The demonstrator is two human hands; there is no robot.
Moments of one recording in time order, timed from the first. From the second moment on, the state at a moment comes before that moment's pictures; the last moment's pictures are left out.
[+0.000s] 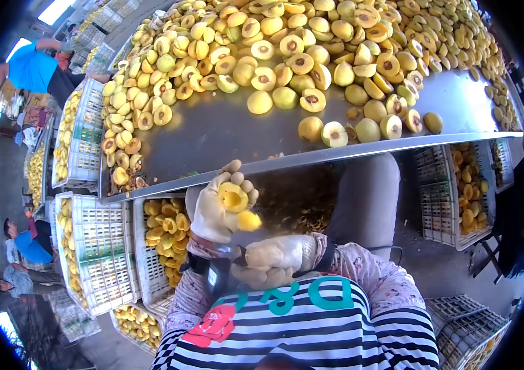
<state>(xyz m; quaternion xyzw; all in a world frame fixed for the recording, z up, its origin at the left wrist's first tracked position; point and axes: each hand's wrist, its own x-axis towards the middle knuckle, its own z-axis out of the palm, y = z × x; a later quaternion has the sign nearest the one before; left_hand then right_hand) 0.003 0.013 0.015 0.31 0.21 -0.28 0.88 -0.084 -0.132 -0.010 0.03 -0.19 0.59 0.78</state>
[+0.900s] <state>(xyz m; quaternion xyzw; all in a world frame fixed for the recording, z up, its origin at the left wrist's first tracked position) 0.047 -0.054 0.016 0.38 -0.08 -0.37 0.84 -0.110 -0.216 0.022 -0.34 0.15 0.24 0.90</state>
